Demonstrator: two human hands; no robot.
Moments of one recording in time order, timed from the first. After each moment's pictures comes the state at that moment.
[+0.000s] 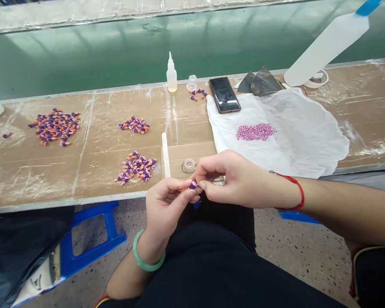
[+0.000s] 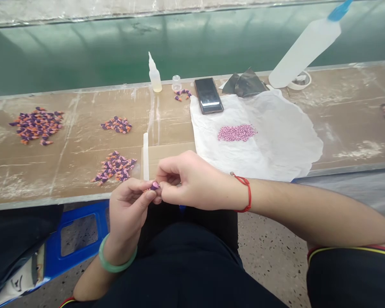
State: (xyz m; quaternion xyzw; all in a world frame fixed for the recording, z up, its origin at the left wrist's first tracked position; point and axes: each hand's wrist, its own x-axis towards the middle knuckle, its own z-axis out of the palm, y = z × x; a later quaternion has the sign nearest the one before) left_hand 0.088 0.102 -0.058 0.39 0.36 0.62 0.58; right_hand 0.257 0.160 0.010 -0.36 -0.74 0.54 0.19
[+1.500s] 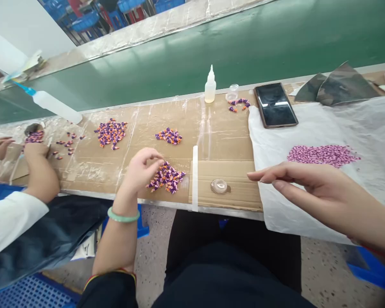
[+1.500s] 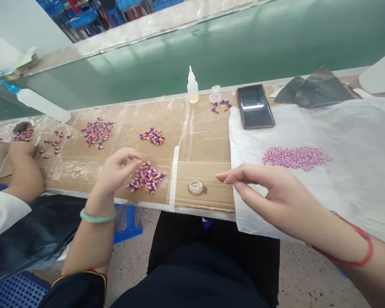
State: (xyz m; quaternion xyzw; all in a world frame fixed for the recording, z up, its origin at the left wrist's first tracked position) left_hand -0.054 0.201 -0.044 0.70 0.64 0.25 0.18; right_hand 0.319 0.193 -0.026 -0.44 -0.79 0.33 0.27
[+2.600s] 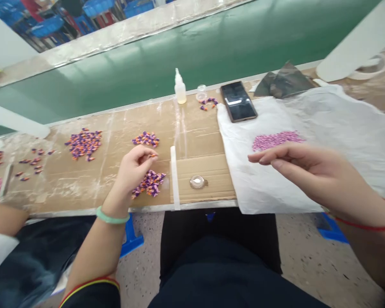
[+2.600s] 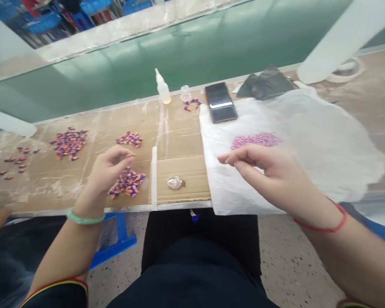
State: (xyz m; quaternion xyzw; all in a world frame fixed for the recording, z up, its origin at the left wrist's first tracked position) left_hand -0.013 0.224 -0.044 0.69 0.61 0.30 0.24; right_hand 0.356 0.178 -0.025 -0.55 -0.70 0.32 0.33
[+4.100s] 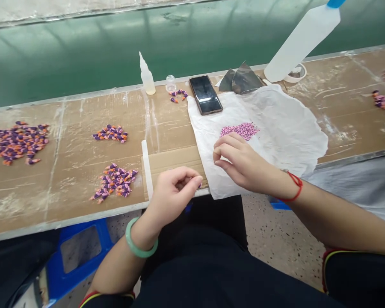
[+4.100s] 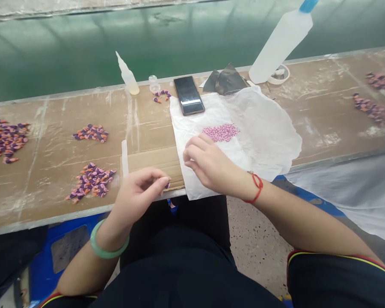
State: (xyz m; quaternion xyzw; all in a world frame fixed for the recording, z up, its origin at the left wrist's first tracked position) left_hand 0.119 0.159 -0.045 0.61 0.45 0.35 0.55; right_hand 0.344 0.187 -0.049 -0.38 -0.89 0.10 0.24
